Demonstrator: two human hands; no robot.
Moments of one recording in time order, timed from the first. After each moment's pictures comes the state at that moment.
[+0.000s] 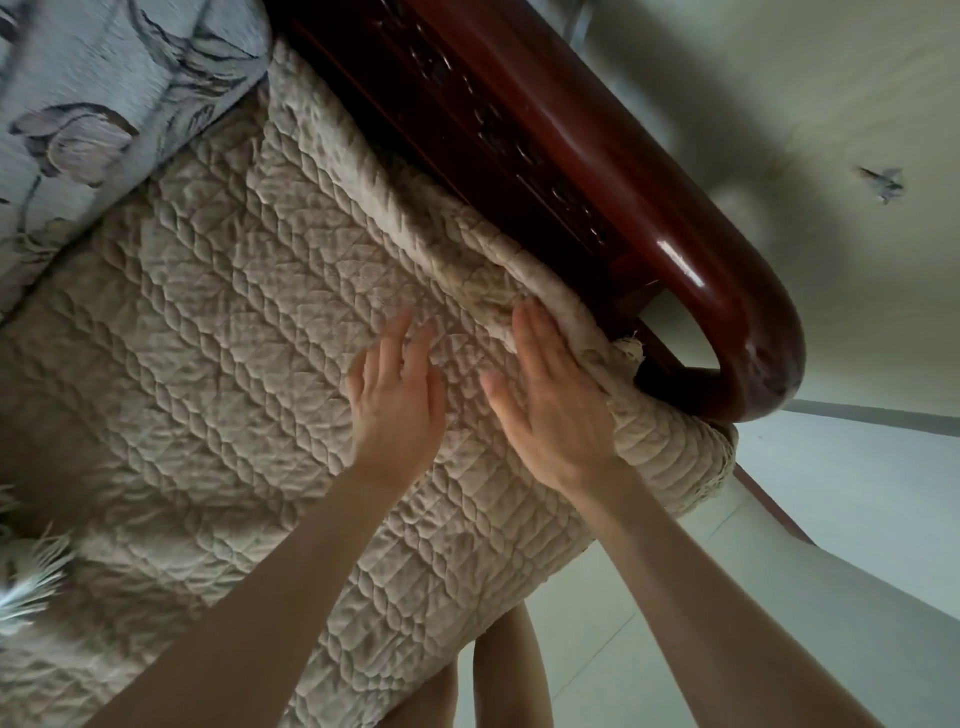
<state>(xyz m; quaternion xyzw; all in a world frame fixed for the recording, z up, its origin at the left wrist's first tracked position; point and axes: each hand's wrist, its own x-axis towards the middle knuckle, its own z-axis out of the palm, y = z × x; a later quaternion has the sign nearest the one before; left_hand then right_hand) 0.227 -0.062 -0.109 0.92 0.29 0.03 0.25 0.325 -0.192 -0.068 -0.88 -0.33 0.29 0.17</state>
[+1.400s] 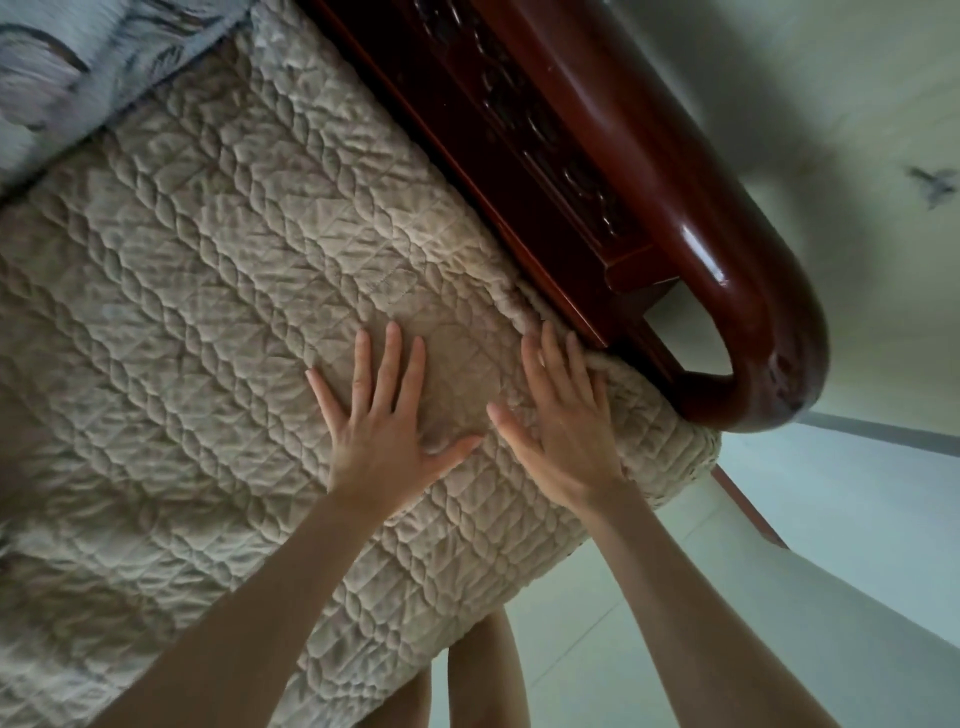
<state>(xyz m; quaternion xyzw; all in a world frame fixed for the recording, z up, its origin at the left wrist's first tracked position) 0.199 -0.076 -0.129 0.93 0.26 -0.16 0.18 0.323 -0.222 -0.108 -0.88 -0.31 0.34 0.11</state>
